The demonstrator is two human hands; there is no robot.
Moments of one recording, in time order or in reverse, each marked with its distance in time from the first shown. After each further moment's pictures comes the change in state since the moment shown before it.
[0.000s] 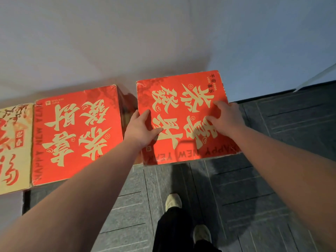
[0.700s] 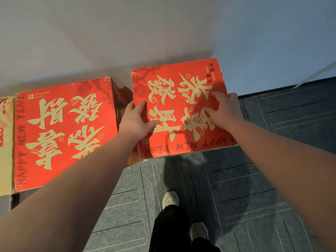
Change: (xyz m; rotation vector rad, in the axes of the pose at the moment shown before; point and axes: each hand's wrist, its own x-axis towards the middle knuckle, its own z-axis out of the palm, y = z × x) left_hand 0.040 -0.024 0.011 0.032 0.039 0.013; right_hand 0.035 -0.009 0.026 -0.001 0.073 -0.009
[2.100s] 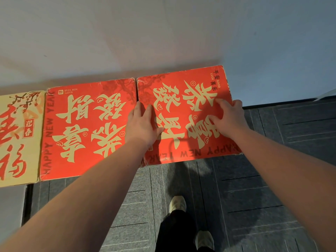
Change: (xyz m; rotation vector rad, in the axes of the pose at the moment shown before) left_hand -0.017 -0.025 -0.023 0.291 0.052 -0.049; right_hand -0.005 -0.039 0.022 -0.013 -0.040 -0.067
